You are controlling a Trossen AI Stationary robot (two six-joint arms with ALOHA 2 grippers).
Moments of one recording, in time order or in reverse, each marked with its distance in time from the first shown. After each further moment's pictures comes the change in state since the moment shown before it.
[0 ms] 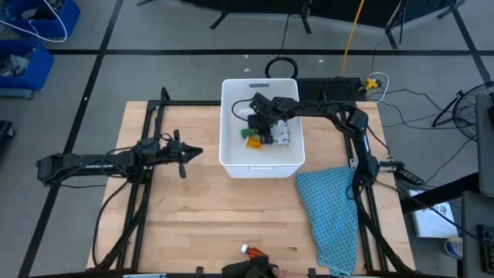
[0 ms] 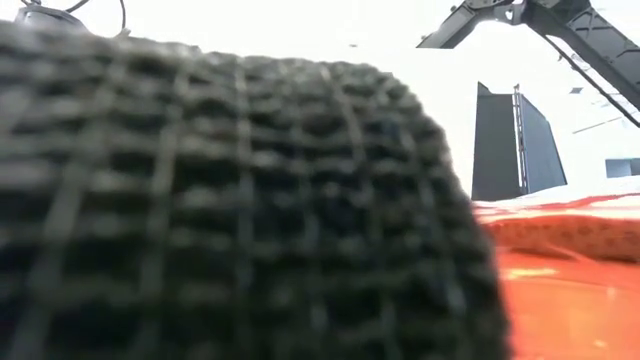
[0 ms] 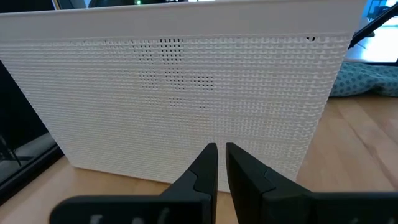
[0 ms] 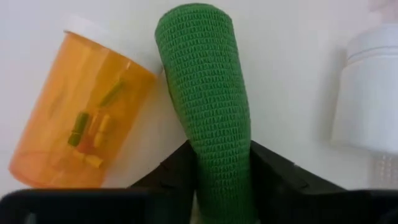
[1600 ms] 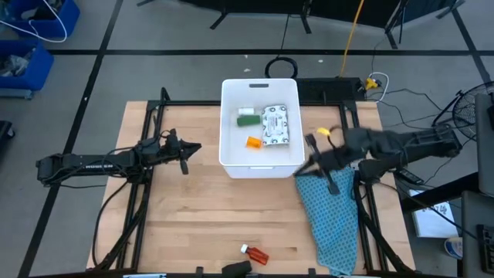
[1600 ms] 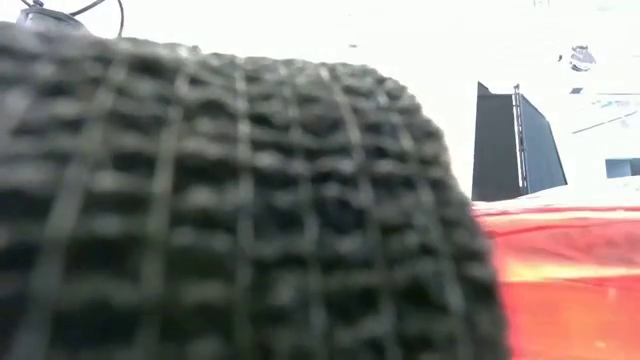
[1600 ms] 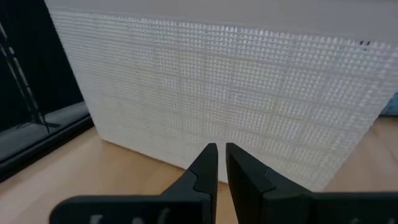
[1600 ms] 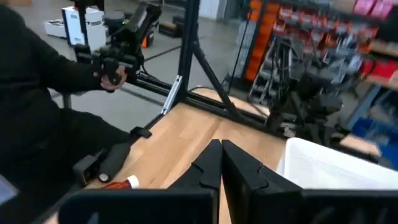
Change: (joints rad) left arm 0.000 0.000 0.000 -0.024 -0.133 -0.128; right arm 0.663 -1.180 -0.554 0.304 -0.072 0.445
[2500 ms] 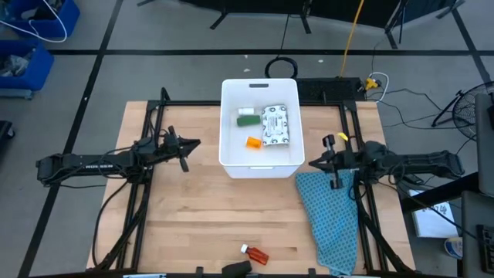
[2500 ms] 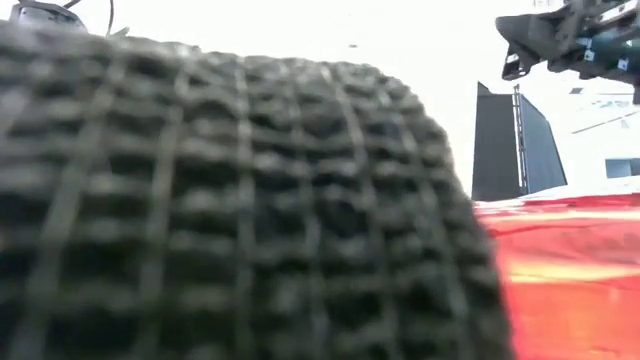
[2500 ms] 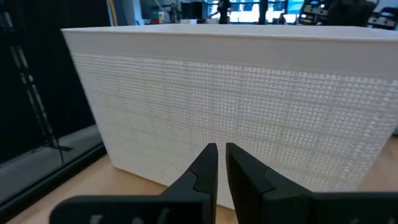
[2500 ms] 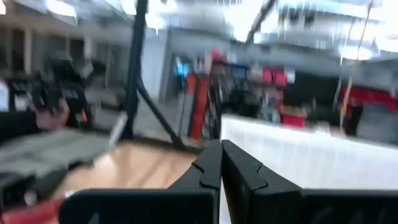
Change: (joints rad) left arm 0.000 0.000 0.000 0.095 -0.037 0.059; right arm -0.214 -0.574 -0.872 0.704 -0.007 0.071
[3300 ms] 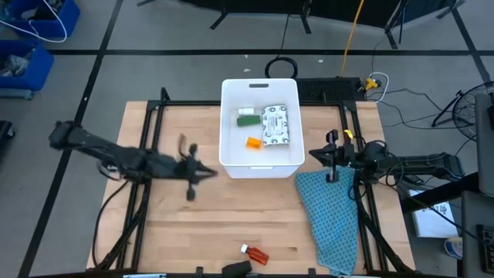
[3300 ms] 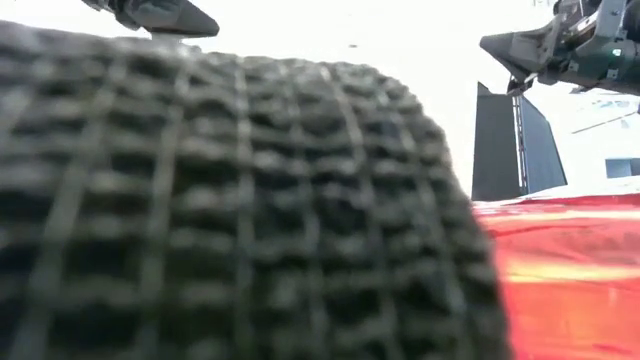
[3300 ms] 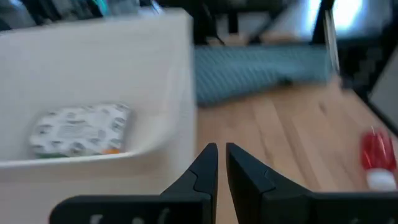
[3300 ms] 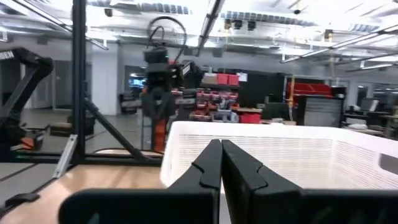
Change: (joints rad) left arm -0.553 0.458 0.618 -0.462 -0.163 -0.006; right arm -0.027 0.000 -0.057 0.125 0.186 0.069
